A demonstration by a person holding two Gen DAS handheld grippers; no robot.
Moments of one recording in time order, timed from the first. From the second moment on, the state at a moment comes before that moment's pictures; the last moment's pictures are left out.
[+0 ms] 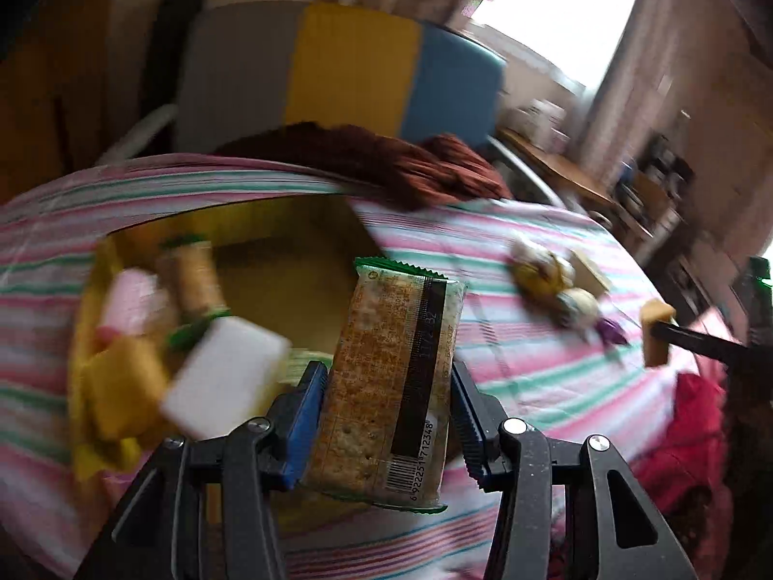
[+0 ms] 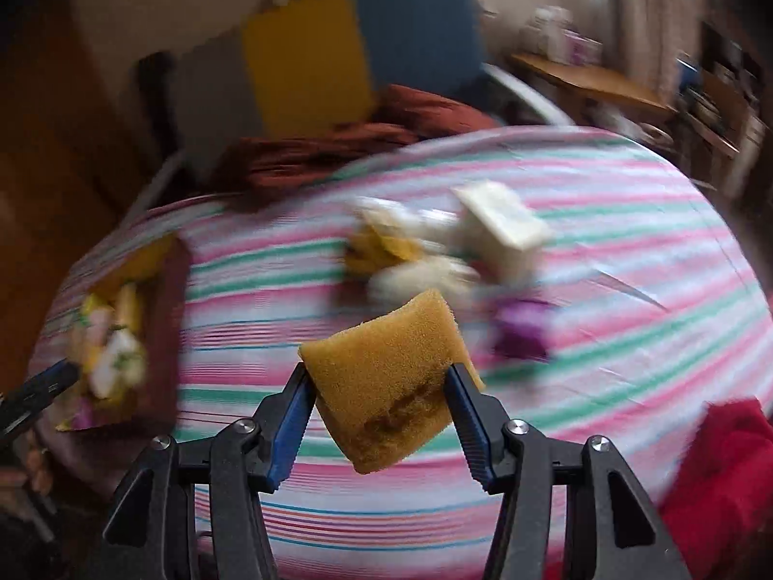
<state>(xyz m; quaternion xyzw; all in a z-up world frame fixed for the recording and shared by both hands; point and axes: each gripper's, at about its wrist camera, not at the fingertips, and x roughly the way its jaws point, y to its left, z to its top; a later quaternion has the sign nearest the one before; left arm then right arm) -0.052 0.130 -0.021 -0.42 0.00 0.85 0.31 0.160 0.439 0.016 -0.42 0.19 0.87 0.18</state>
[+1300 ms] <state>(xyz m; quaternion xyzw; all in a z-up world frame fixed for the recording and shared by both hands) -0.039 0.030 -0.024 -0.36 -0.03 0.92 0.14 0.055 0.234 -0.036 -0.39 0.10 0.92 0.02</state>
